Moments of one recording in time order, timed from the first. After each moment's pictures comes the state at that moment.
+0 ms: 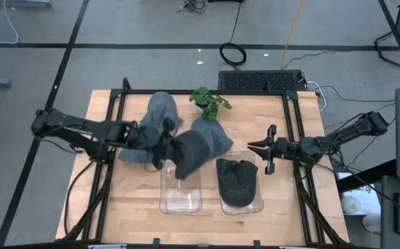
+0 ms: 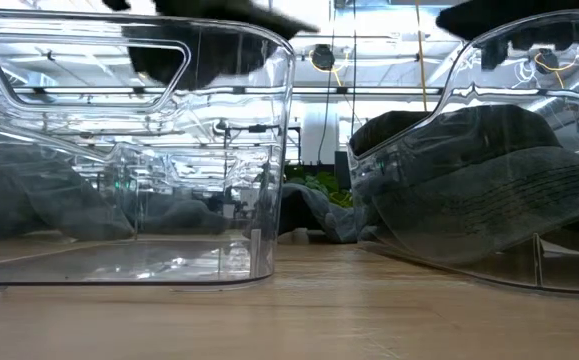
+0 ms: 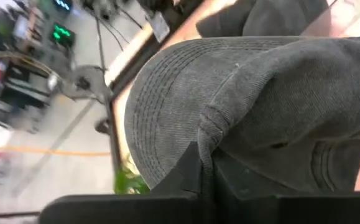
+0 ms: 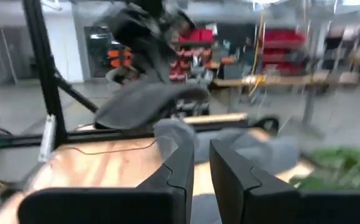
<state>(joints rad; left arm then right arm) -0.19 1.24 1.10 -0.44 -0.30 0.68 0.34 0.65 0.26 0.47 0.47 0.04</state>
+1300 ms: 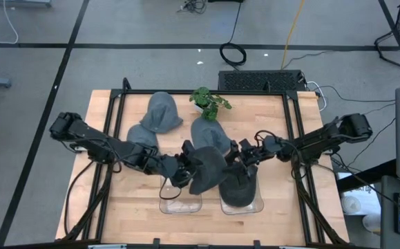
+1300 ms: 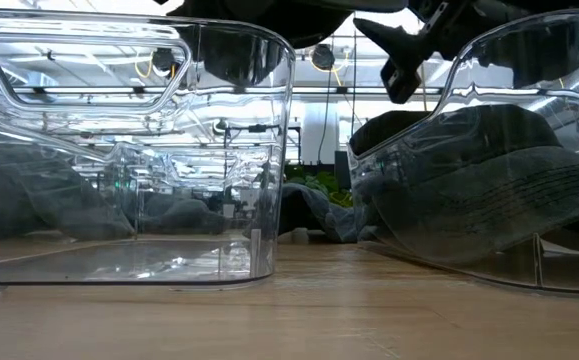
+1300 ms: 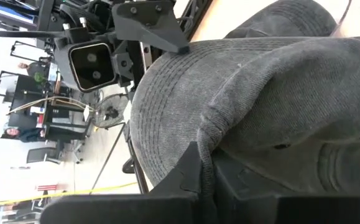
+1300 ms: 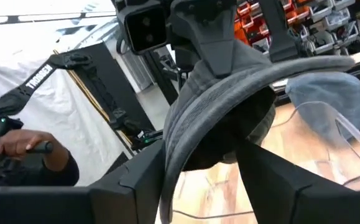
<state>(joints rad) -0.36 1.53 1.24 -0.26 -0.47 0.85 0.13 1.35 0.44 0.99 -0.22 0.51</state>
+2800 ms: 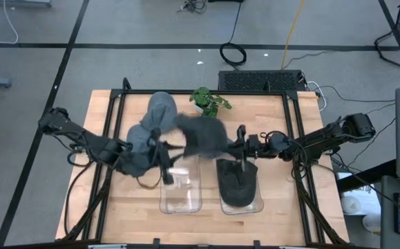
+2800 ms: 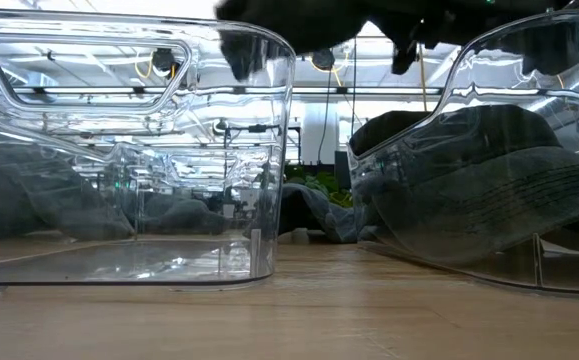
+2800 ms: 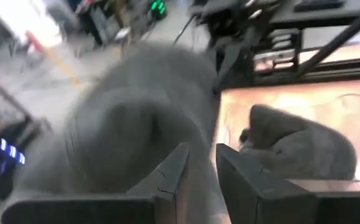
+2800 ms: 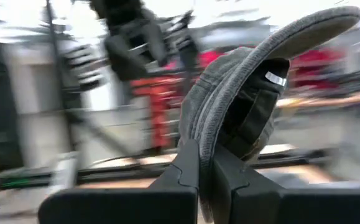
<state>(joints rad) -0.46 1.32 1.24 -0.37 -0.79 -0.06 0.14 1.30 0.44 1.09 0.19 0.05</state>
